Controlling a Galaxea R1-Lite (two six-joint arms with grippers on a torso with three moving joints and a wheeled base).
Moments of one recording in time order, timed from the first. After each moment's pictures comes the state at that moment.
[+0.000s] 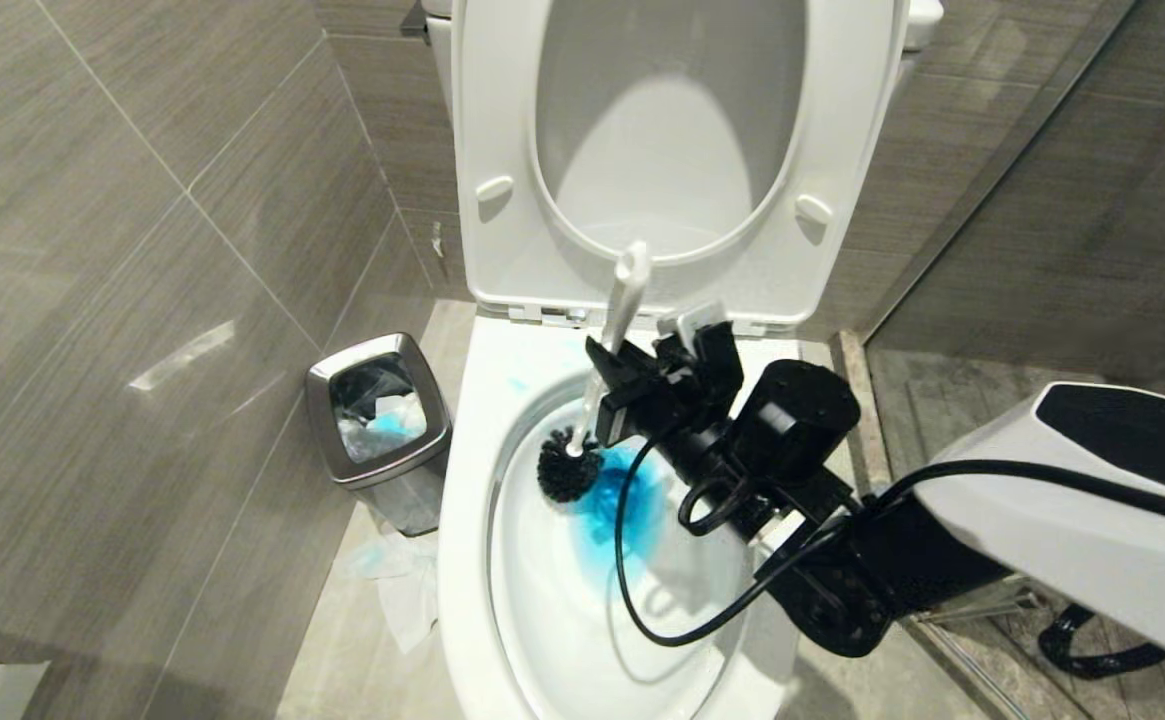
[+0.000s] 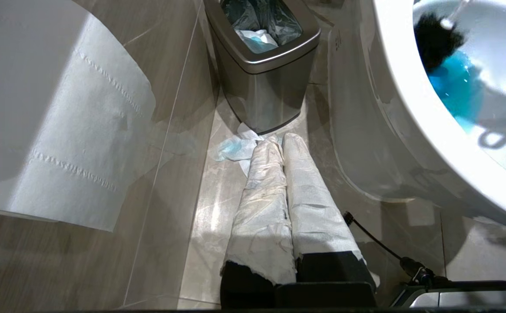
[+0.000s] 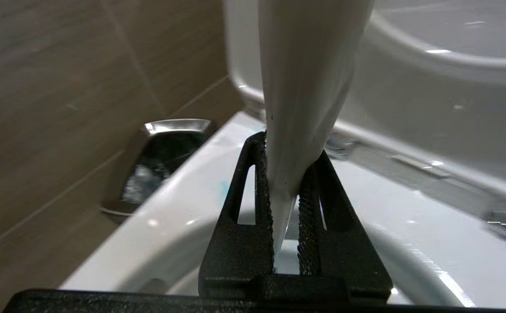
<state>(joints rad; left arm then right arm) 0.00 0.00 0.00 0.00 0.00 0.01 0.72 2.22 -1.10 -1.43 -0.06 -0.10</state>
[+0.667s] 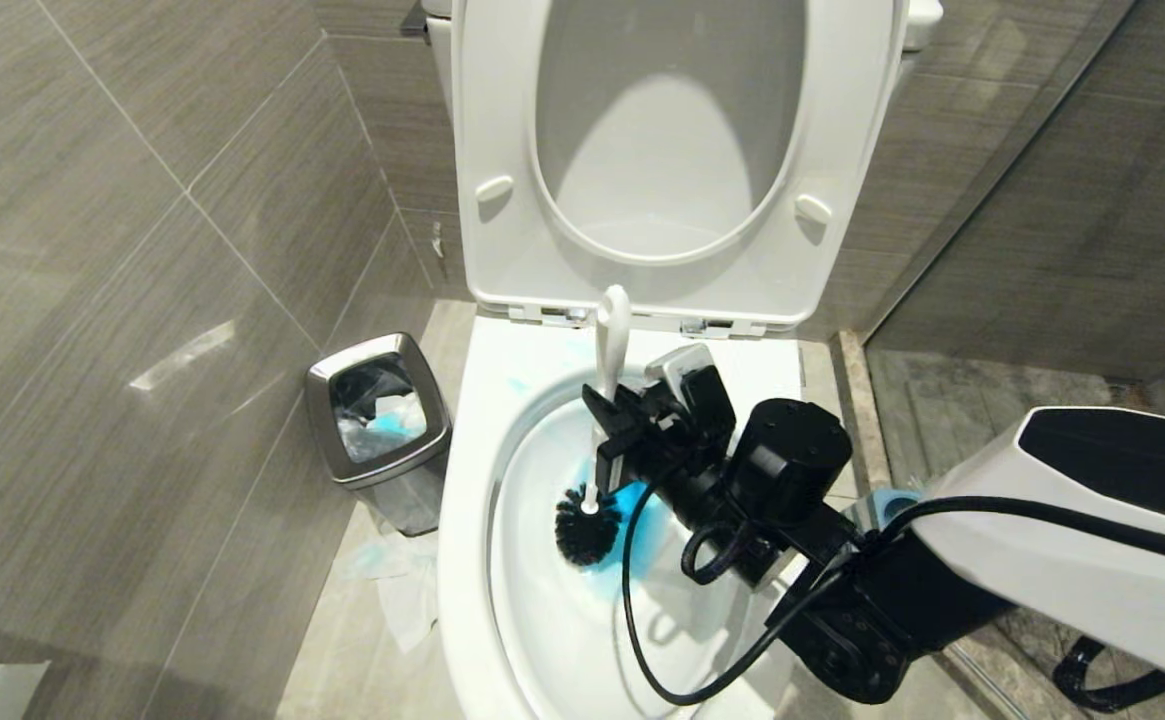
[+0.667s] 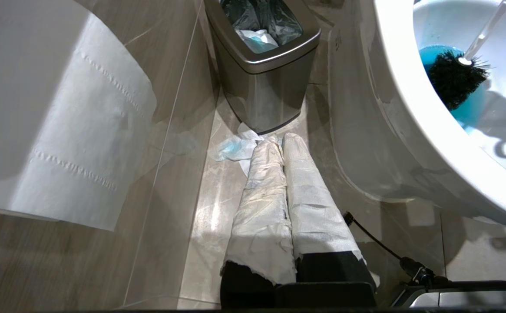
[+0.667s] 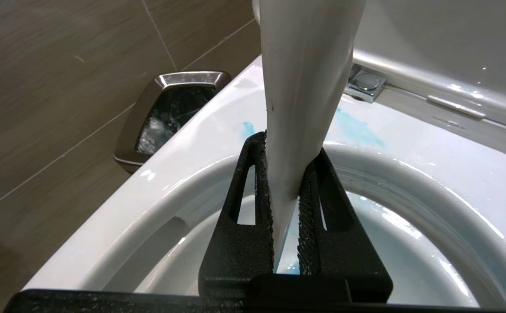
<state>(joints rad) 0.00 0.00 0.00 0.00 0.00 0.01 0.74 2.20 -0.98 -1.43 -0.08 -0.10</state>
